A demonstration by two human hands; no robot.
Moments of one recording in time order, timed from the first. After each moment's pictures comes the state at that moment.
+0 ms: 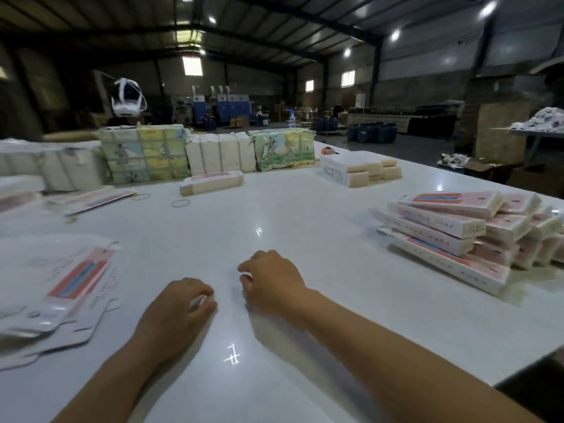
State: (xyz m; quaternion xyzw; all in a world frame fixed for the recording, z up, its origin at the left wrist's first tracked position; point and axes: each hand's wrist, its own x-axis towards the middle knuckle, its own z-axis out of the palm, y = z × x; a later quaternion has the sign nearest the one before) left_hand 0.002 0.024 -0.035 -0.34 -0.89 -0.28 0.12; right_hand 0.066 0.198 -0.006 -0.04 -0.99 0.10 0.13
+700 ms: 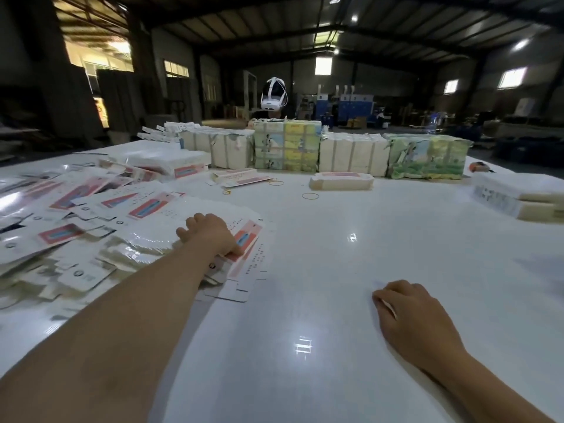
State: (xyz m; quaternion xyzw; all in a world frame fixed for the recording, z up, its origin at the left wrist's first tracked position) left_hand -0.118 -0.106 0.027 0.14 -0.99 -0.07 0.01; right_hand 0.054 0.191 -0.044 -0.03 -0.97 0.10 0.20
